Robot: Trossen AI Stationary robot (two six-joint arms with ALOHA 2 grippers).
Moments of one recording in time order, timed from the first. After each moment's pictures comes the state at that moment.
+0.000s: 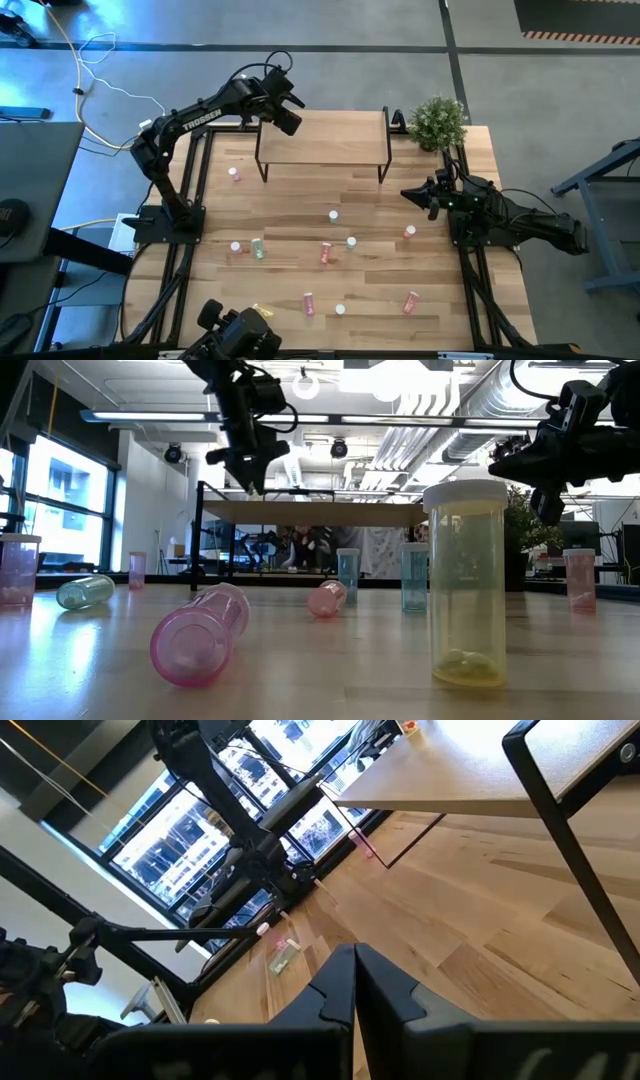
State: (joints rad) left arm 0.80 1.74 1.62 -0.95 -0.25 -0.23; right arm -0.29 0.07 0.04 -0.04 -0.12 0.70
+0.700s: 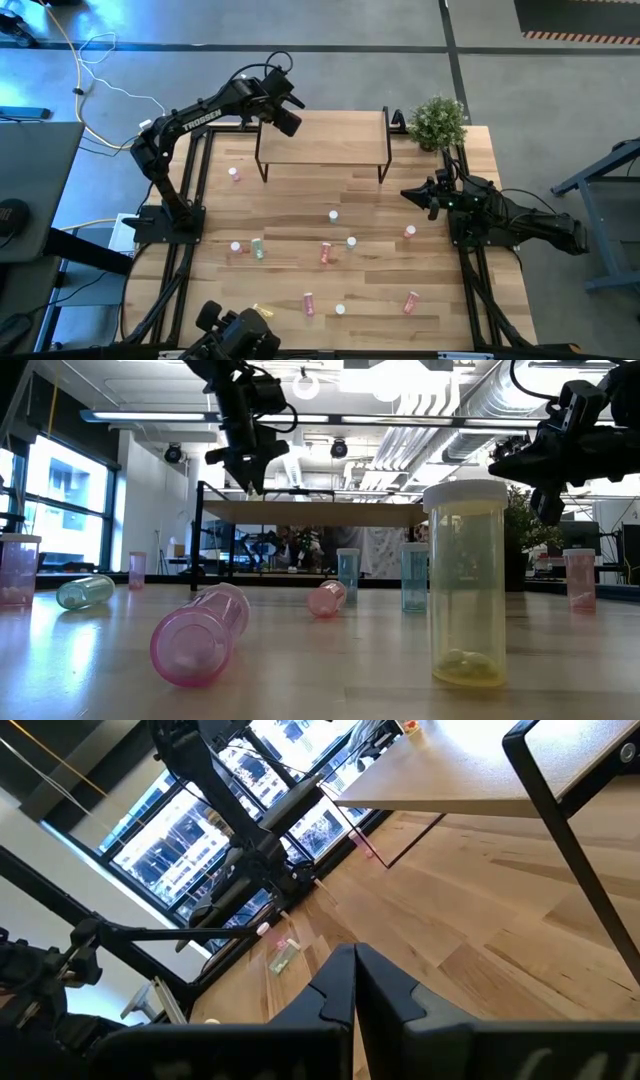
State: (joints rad) left arm 0.80 1.74 1.62 -0.98 -0.25 -0.24; right arm -0.29 0.07 0.04 -0.04 -0.12 0.70
